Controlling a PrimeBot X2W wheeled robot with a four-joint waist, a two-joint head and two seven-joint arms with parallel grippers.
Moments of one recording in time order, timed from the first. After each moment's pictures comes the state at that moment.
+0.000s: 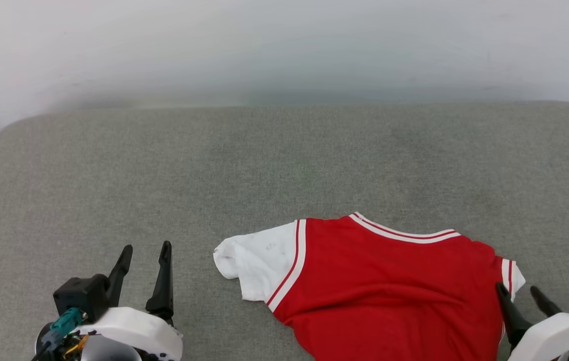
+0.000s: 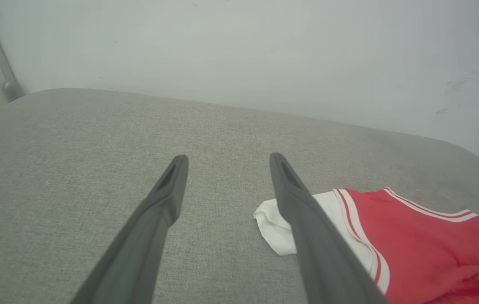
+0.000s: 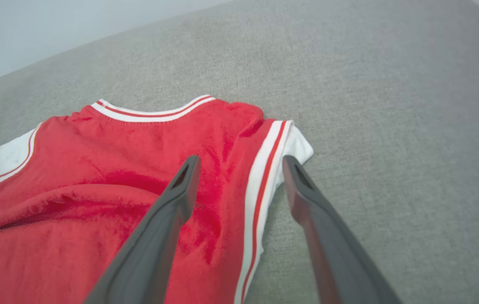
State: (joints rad) left arm 0.00 0.32 -0.25 -0.03 -0.53 0.18 -0.13; right arm 0.06 -0.09 -0.18 0.09 0.30 0.13 0.30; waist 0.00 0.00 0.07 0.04
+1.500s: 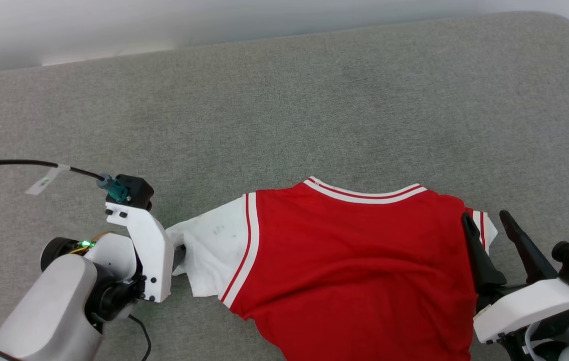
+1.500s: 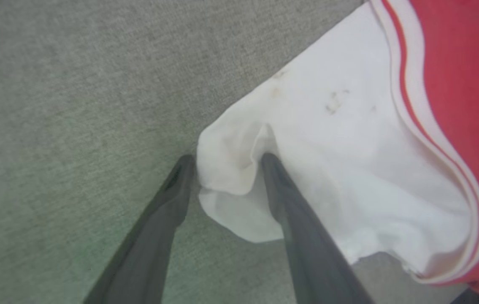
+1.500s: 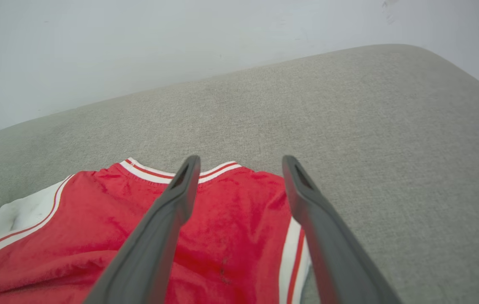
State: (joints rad) left arm -0.44 0.49 -0.47 0.26 -0.72 -0.03 0.75; right arm 0.00 -0.05 -0.03 -0.14 0.27 0.13 0.12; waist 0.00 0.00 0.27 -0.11
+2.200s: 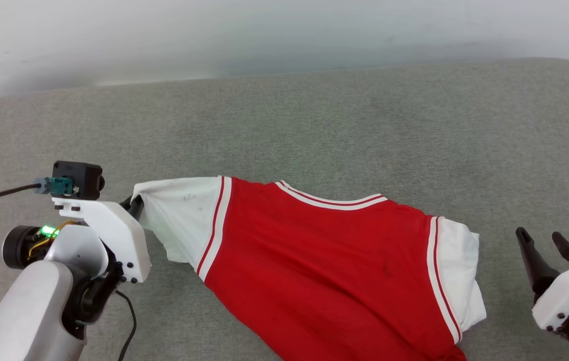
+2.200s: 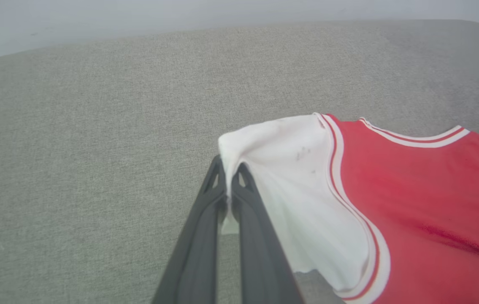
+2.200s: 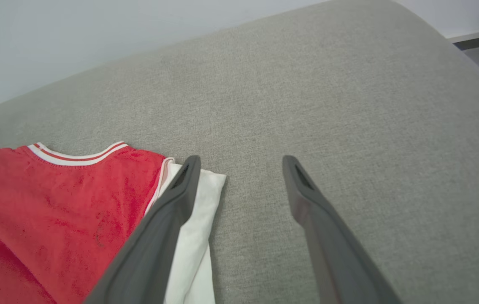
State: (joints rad) left arm -0.37 0.52 -0.34 0.11 -0.65 0.11 0.41; right arm -0.05 -0.11 -0.22 -0.04 0.34 0.13 0.39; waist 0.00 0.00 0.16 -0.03
